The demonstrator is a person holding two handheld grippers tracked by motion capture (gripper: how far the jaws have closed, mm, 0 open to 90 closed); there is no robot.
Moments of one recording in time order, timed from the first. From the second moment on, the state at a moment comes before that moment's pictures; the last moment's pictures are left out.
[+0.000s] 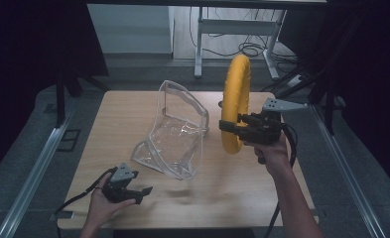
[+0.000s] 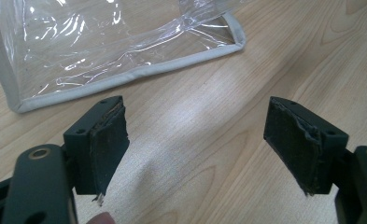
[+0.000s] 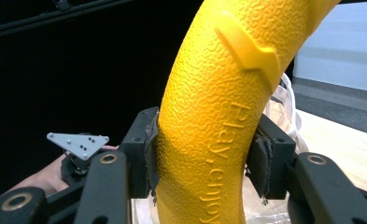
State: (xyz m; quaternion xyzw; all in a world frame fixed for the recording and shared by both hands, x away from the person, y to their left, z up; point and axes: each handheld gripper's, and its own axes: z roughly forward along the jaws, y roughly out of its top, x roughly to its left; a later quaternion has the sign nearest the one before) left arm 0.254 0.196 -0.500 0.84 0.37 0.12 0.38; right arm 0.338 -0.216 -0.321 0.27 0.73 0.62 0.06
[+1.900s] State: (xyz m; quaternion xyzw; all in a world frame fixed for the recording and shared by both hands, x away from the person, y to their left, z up) left arm 0.253 0.196 -0.500 0.84 0.37 0.12 0.38; right arm 0.324 -0.150 -0.265 0.19 0.71 0.67 0.05
